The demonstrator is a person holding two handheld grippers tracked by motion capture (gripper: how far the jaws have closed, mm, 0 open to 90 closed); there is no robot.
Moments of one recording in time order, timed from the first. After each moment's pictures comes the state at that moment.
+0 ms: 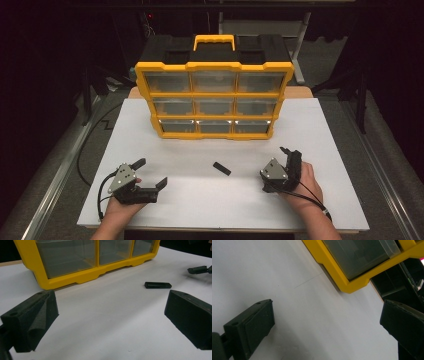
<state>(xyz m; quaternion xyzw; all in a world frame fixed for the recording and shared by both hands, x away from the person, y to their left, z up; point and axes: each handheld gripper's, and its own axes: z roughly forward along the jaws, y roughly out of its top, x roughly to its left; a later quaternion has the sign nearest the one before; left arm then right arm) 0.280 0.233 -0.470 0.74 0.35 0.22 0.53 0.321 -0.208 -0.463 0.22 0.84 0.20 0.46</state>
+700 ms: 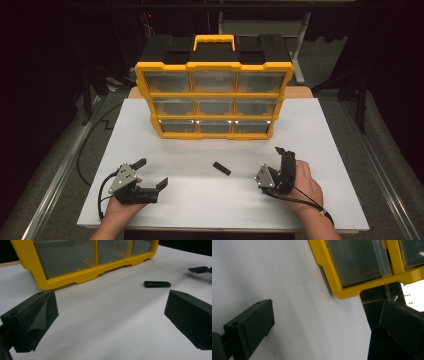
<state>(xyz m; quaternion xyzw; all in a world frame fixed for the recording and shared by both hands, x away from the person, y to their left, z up) 0.280 0.233 -0.470 0.74 0.35 0.22 0.53 0.312 -0.192 -0.460 0.14 0.84 0.12 0.51</state>
